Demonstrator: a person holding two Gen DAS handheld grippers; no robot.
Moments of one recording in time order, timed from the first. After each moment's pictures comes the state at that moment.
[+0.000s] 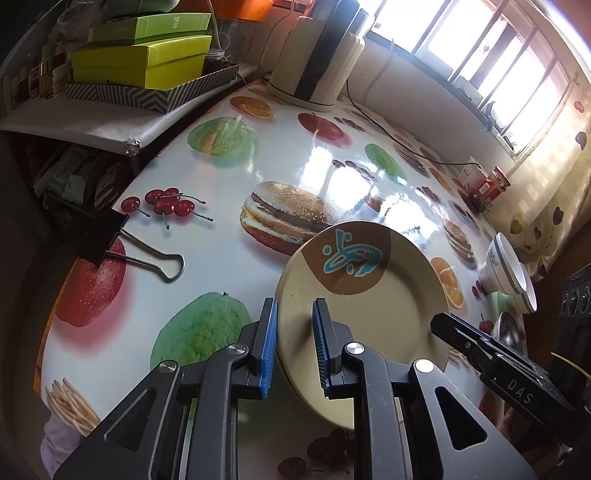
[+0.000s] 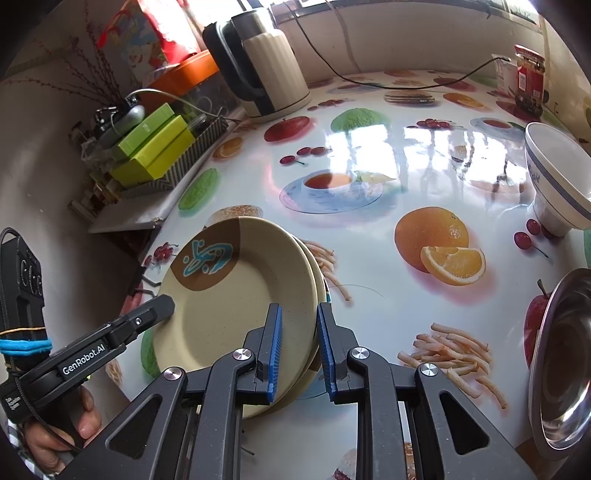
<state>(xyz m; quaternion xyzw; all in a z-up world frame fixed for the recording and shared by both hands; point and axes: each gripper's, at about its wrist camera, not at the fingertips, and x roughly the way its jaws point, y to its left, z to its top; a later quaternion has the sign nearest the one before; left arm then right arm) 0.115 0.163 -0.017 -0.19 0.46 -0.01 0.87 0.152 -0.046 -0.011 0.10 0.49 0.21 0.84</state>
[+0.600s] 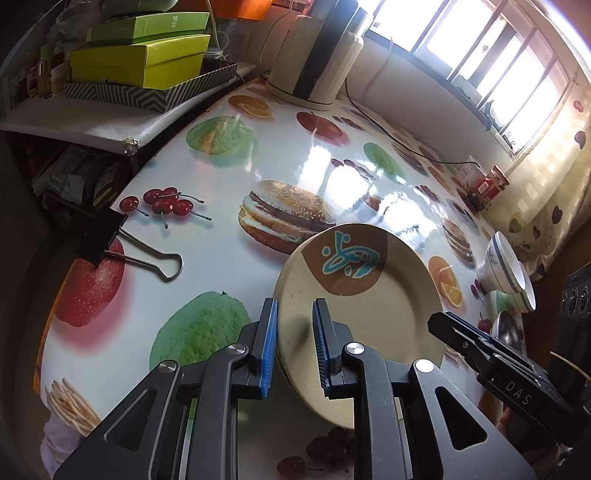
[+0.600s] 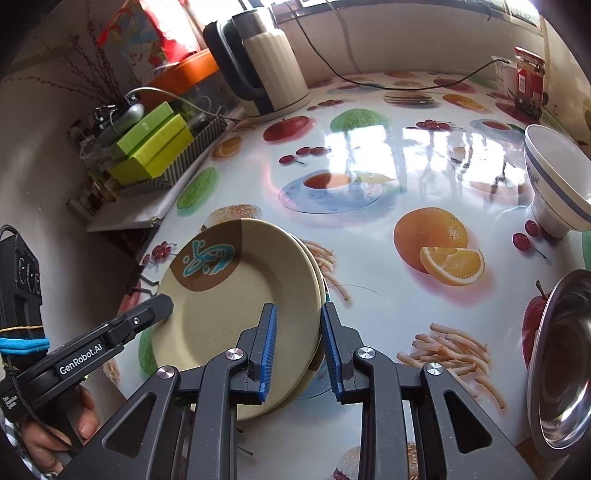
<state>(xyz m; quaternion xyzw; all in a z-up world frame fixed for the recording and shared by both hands) 0.115 0.162 -0.016 -0.19 0.46 -0.01 0.87 0.152 -0.047 -0.011 0.10 0.48 0.21 0.84</state>
